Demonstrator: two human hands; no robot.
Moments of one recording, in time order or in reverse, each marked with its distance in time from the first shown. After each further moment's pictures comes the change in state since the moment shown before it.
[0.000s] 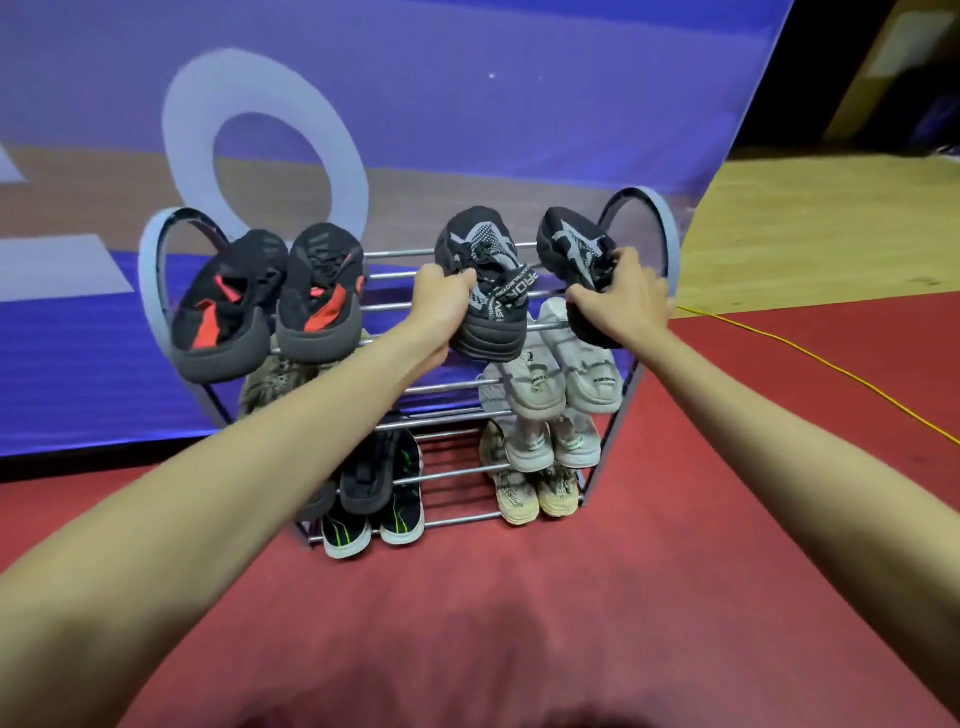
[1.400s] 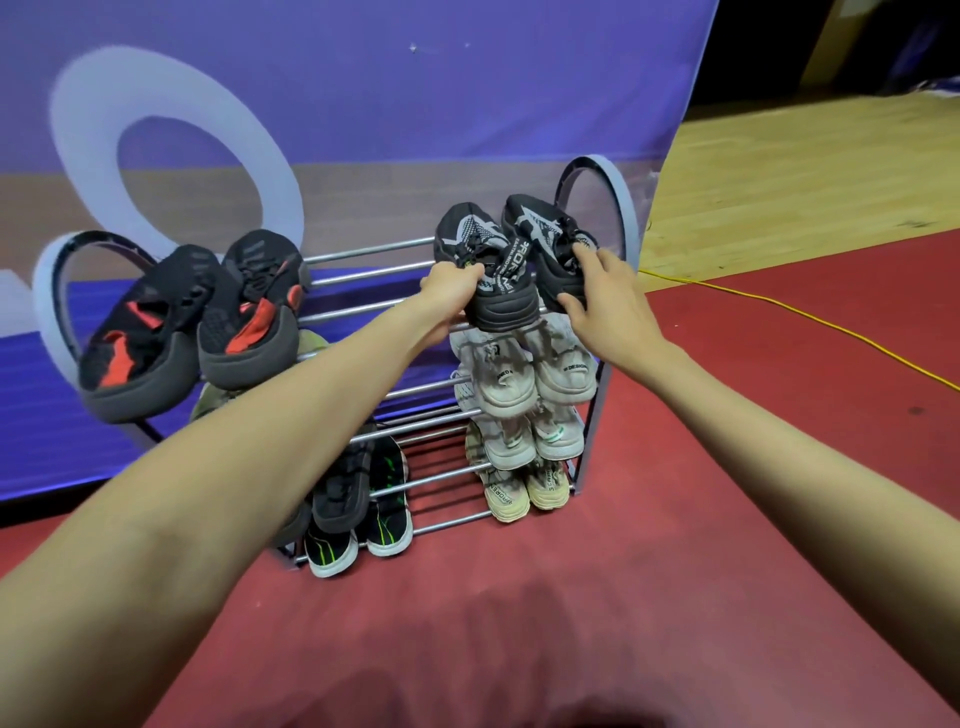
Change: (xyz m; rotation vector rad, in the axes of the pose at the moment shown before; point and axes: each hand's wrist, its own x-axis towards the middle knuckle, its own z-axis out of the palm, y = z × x) left_hand 0.081 -0.043 0.069 0.292 -0.175 -0.126; right_hand 0.022 0.066 0.013 -0.149 -0.024 -0.381
